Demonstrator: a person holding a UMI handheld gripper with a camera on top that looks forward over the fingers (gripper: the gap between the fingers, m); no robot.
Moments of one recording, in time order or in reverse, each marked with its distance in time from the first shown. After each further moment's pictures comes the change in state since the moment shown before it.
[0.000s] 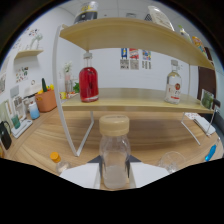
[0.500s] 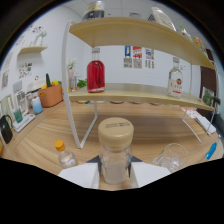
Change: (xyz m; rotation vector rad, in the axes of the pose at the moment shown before) arm -0.009 0.019 -0.009 -0.018 -0.023 -0.027
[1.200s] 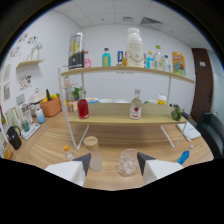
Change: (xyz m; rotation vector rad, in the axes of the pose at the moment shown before) arm 0.062 -0.059 -0.131 0.017 0.036 0.028
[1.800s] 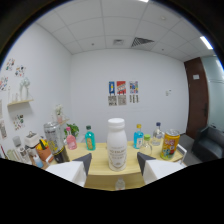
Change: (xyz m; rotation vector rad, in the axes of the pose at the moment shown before) arm 0.057 -0.286 -0.014 0.262 0.053 0.062
